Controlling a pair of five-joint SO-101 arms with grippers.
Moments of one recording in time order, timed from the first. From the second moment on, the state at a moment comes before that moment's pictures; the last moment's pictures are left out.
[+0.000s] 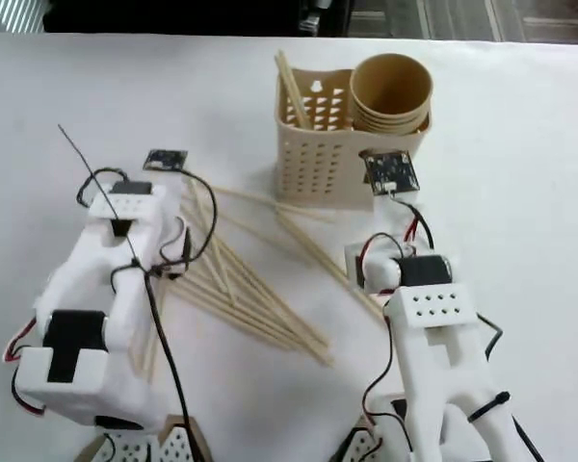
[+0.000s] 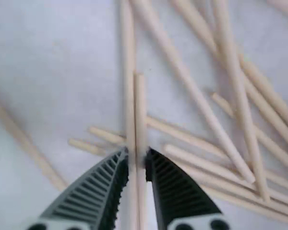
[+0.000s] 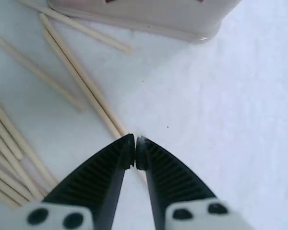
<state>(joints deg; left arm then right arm) -3.1 6.3 30.1 66.3 -0.8 -9.1 -37.8 53.9 54.4 4.6</state>
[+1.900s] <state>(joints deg) -7.4 8.2 26.9 63.8 -12.0 -9.1 -37.9 54.2 54.4 4.6</state>
